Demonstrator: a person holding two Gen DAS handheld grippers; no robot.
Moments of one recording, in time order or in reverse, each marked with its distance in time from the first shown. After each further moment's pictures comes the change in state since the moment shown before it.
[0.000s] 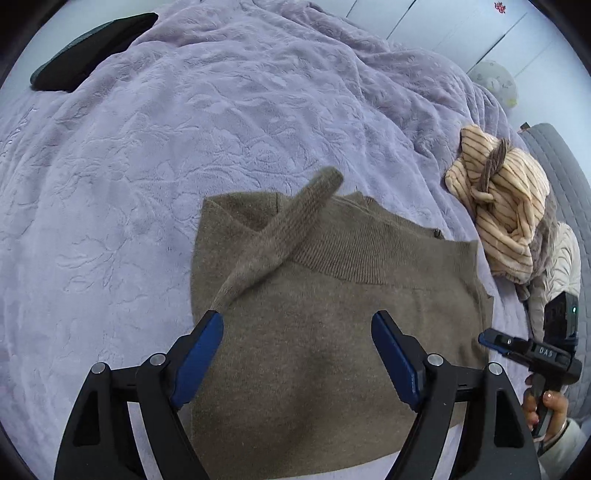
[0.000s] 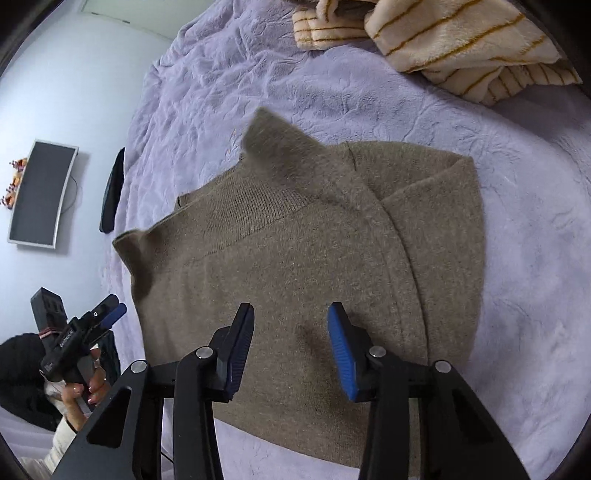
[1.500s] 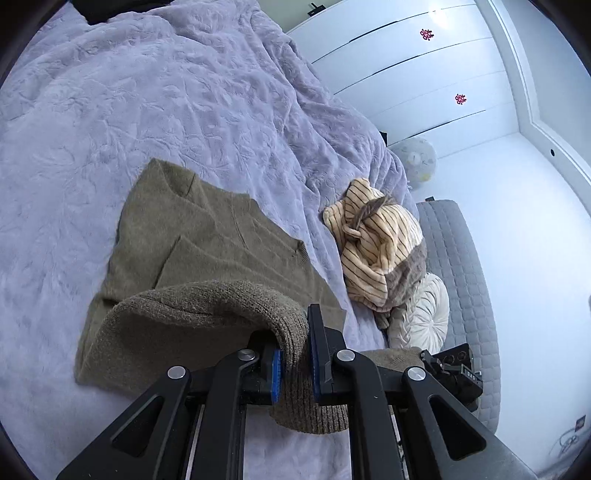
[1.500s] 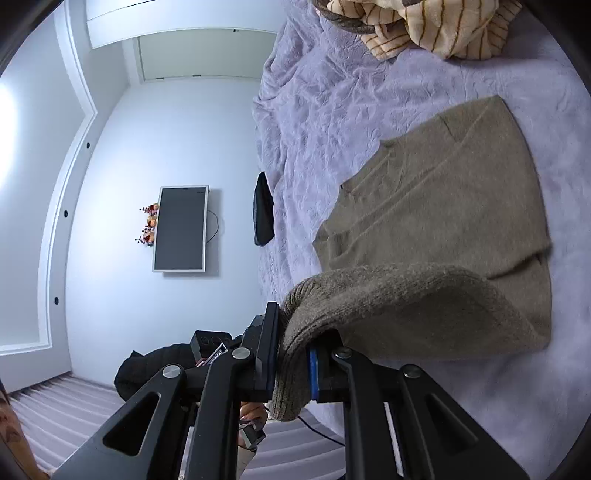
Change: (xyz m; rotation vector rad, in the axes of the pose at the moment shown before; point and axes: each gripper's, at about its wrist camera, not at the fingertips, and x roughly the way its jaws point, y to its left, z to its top) left arm -0.086 0.008 -0.048 -0.246 -0.128 -0.517; right arm -0.099 0.016 -0.069 0.184 -0.069 0.620
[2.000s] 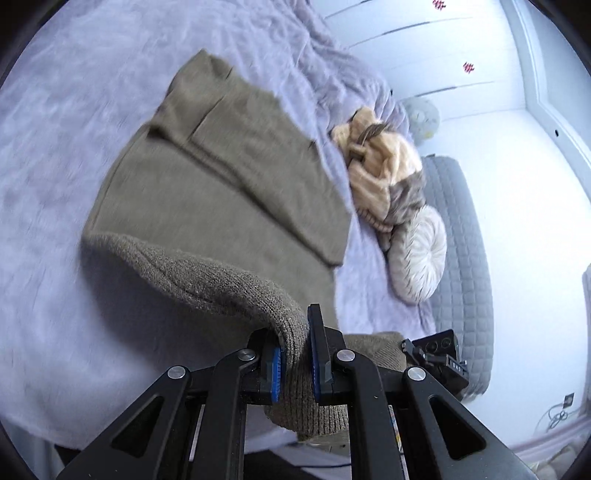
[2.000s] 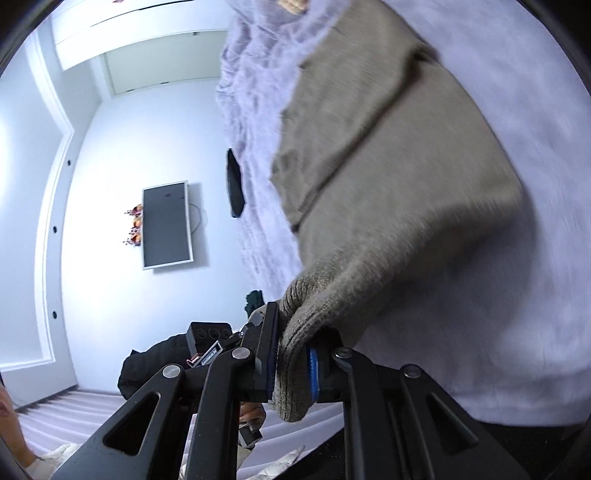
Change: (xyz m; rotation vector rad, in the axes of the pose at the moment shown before) left arm -0.050 0.018 -0.135 -0.037 0.161 -0.025; right arm -0.022 -0.059 -0.159 0.126 0.021 -0.011
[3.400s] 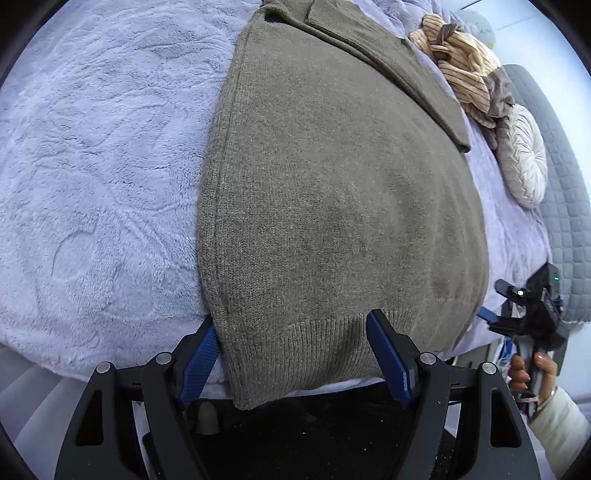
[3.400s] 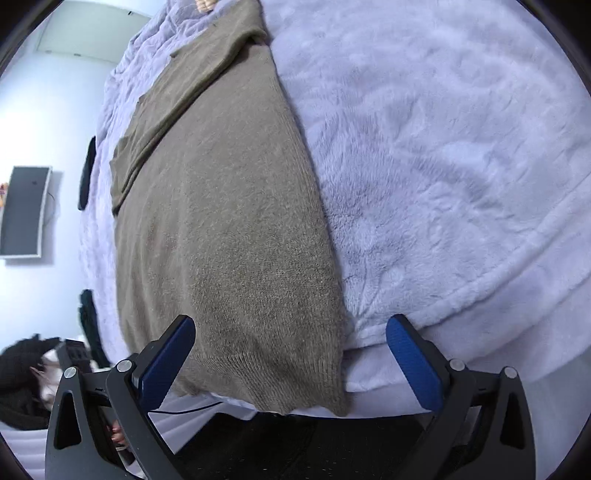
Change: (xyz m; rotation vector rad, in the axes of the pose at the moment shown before) left arm 0.003 0.100 -0.108 0.179 0.242 0.421; right arm -0.014 -0.084 -0.065 -0.053 -0.083 -0.633
